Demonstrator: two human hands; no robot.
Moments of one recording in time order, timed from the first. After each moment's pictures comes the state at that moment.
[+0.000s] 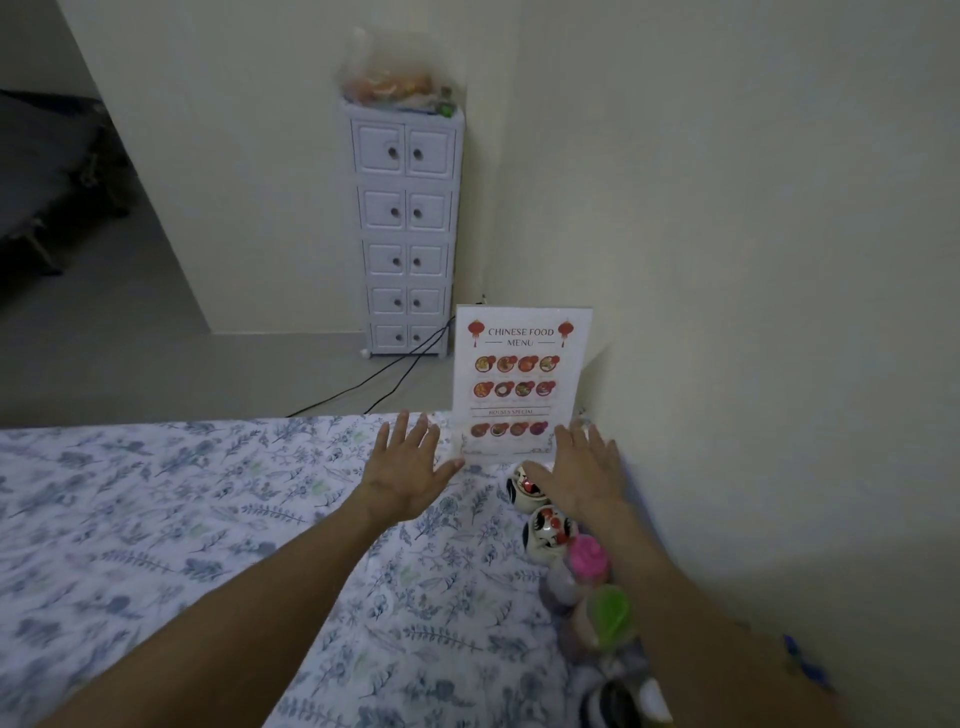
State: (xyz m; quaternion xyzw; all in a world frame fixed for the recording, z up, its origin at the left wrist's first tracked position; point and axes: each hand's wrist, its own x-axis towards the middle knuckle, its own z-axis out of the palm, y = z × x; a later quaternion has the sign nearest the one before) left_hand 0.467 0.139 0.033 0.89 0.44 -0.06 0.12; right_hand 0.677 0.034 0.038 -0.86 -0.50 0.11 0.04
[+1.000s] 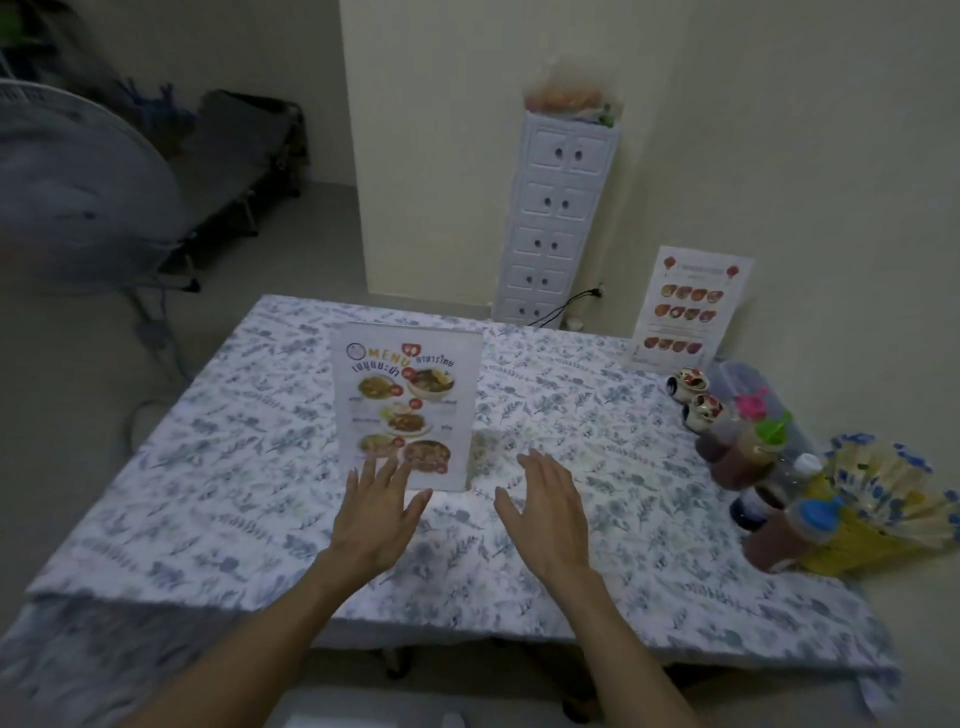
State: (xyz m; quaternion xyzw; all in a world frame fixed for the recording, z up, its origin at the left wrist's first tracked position) left_hand -0.013 -0.117 0.027 0.79 0.57 0.05 0.21; right_hand 0.187 -0.182 0.033 -0.76 -0.58 0.14 0.23
